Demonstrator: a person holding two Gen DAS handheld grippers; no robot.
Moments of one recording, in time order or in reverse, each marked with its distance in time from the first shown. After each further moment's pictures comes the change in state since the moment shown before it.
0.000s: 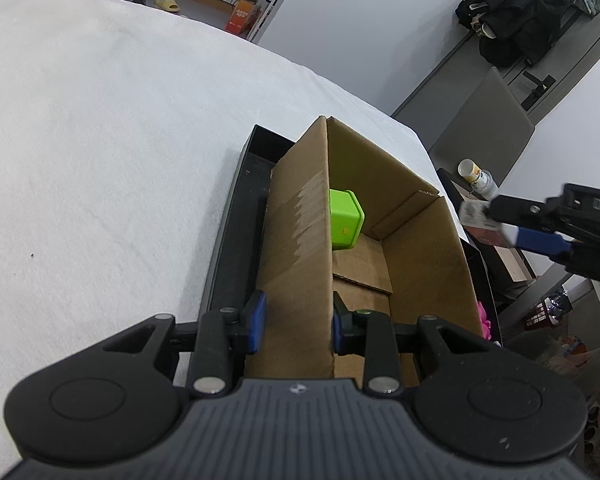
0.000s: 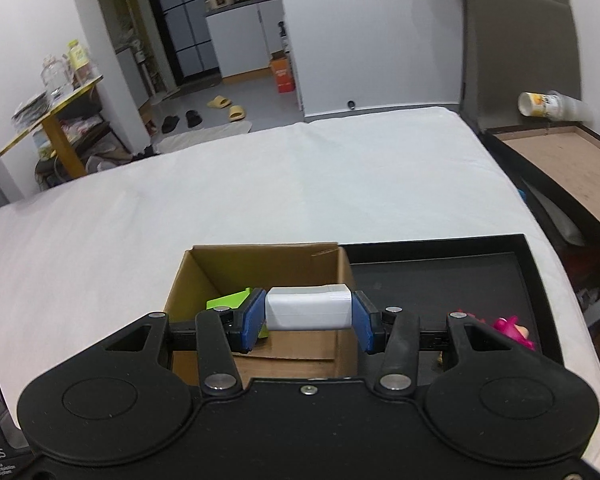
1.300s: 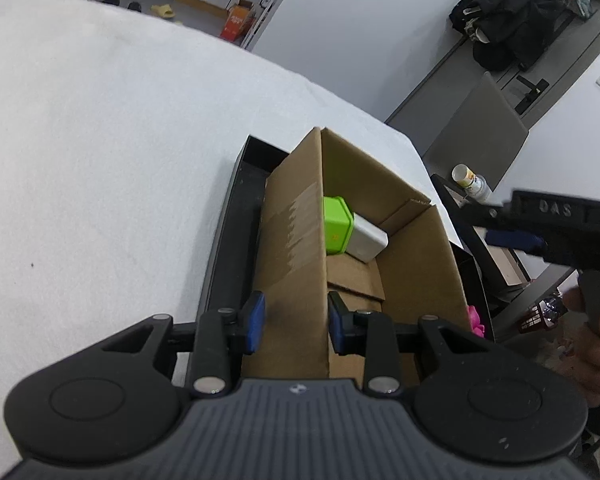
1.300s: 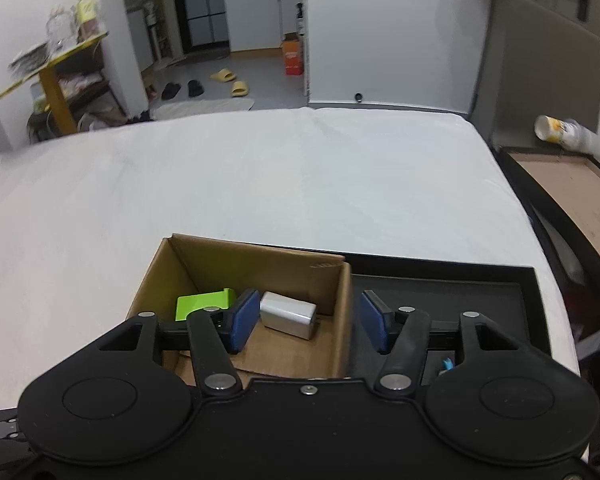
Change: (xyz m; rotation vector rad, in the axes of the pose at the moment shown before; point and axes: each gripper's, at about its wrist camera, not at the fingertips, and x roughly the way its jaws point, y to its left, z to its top) left arm -0.008 -0.003 0.000 0.009 -0.022 -0.015; right arm 0.018 0.012 0.011 -0.112 0.041 -0.056
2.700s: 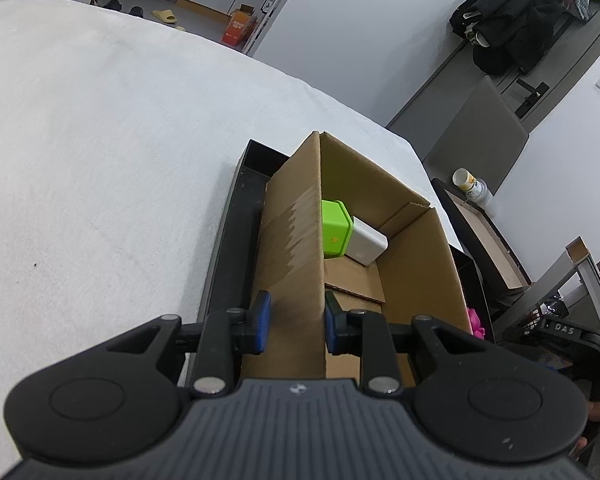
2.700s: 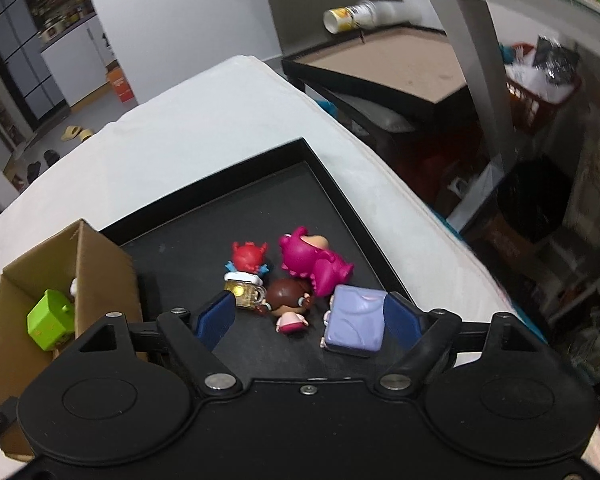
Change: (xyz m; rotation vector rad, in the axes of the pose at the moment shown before) left arm 0.000 0.000 -0.002 -0.006 -0.010 0.003; right arm -0.014 -0.140 -0.098 0.497 0.059 -0.258
